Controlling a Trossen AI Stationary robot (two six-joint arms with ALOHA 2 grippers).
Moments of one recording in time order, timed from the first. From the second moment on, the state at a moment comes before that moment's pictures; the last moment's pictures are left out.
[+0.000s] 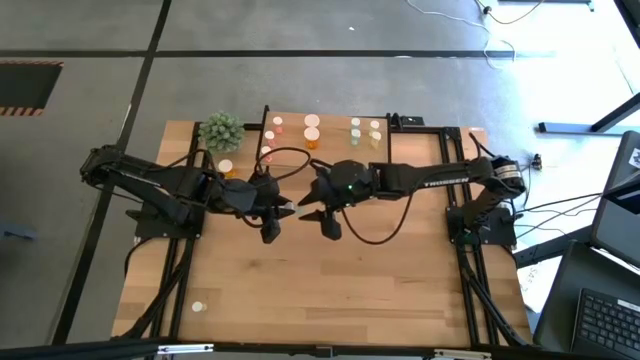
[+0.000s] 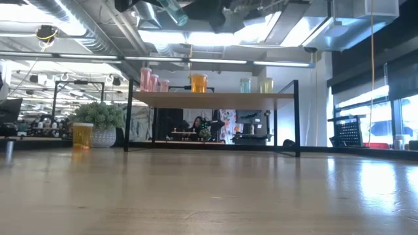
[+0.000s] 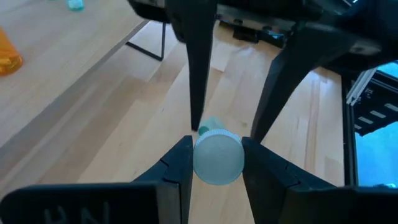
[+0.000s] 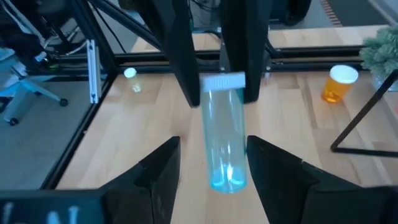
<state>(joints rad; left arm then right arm) -0.25 1.19 1.16 -0.51 -0.40 -0.54 0.04 1.71 1.44 -0.21 -0.15 0.07</state>
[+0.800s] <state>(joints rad) -0.25 1.19 1.16 -0.50 -0.40 -0.53 0.04 1.73 1.44 -0.19 -0.15 0.07</state>
